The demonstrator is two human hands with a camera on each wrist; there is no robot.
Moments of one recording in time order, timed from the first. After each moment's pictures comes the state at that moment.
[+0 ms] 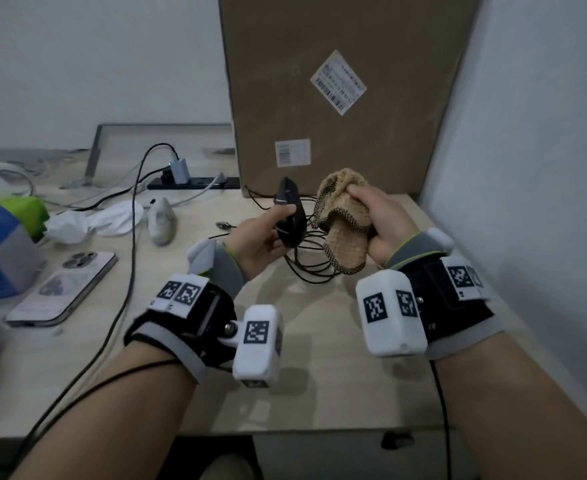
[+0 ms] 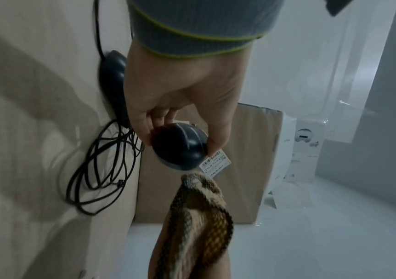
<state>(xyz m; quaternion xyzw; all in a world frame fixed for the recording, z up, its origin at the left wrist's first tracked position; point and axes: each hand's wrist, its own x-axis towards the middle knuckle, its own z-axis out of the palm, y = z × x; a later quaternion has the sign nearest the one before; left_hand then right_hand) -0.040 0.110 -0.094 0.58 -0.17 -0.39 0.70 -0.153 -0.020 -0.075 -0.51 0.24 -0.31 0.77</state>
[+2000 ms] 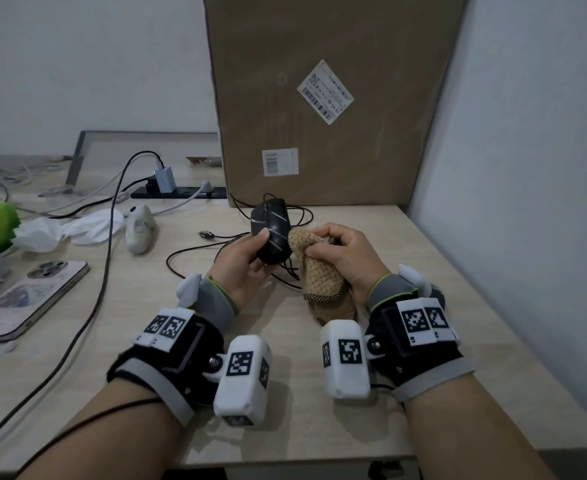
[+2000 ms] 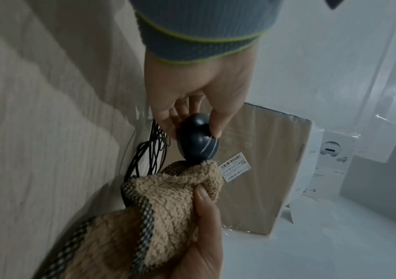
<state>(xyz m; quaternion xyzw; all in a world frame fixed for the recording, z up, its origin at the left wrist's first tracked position) -0.044 0.101 -0.131 0.47 -0.14 -0.34 0.80 -0.158 -0.016 -0.123 -0.68 0.15 -0.28 0.65</state>
